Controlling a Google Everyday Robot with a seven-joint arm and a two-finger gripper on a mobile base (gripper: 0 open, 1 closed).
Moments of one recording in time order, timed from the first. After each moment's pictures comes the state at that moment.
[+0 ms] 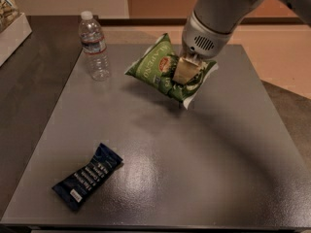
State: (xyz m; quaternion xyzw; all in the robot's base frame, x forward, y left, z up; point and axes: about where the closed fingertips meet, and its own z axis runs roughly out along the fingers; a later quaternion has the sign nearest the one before) arm 0.529 -0.069 0.931 -0.58 0.79 0.04 0.18
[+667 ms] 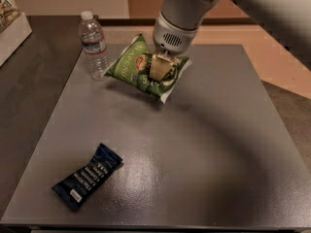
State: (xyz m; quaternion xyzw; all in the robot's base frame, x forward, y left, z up) arm 0.558 -0.016 0.920 -0.61 0.77 0.05 0.17
